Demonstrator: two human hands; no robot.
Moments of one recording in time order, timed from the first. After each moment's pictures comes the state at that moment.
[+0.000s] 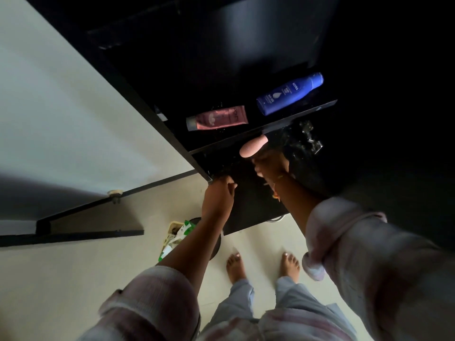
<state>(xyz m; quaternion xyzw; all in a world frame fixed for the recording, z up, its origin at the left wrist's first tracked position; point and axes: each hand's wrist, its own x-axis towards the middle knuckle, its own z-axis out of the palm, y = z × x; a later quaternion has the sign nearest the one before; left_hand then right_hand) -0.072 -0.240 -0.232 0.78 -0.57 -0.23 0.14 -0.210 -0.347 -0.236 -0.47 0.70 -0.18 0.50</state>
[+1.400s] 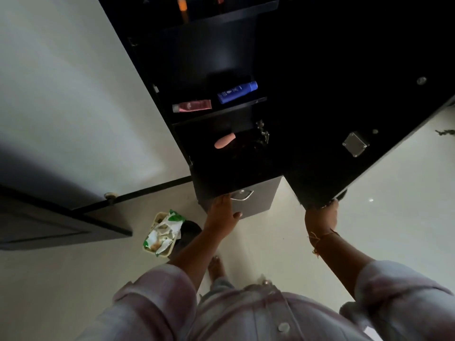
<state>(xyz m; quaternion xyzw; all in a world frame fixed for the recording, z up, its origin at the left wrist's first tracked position) -0.218 -0.059 -0.186 0.75 -0.62 -0.24 0.07 -0.466 -0.090 -0.180 -0.29 0.81 -0.35 0.36</state>
